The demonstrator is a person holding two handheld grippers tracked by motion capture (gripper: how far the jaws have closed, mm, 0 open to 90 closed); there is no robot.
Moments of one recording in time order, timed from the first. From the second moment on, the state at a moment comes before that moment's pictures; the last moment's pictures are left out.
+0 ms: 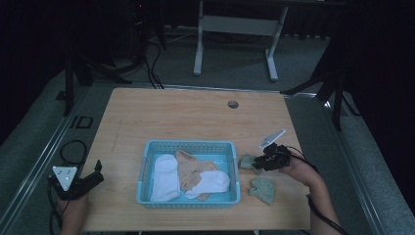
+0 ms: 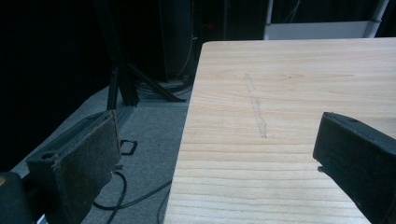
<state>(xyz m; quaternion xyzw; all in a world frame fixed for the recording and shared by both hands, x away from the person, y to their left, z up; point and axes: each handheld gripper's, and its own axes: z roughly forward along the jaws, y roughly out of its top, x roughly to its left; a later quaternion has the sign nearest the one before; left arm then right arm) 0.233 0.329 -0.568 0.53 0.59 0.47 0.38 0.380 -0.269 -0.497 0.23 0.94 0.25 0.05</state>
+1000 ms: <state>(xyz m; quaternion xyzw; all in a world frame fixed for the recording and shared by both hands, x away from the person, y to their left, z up) 0.233 0.329 -0.568 0.54 0.59 0.47 0.38 0.366 -0.339 -0.513 0.35 0.88 0.31 0.13</state>
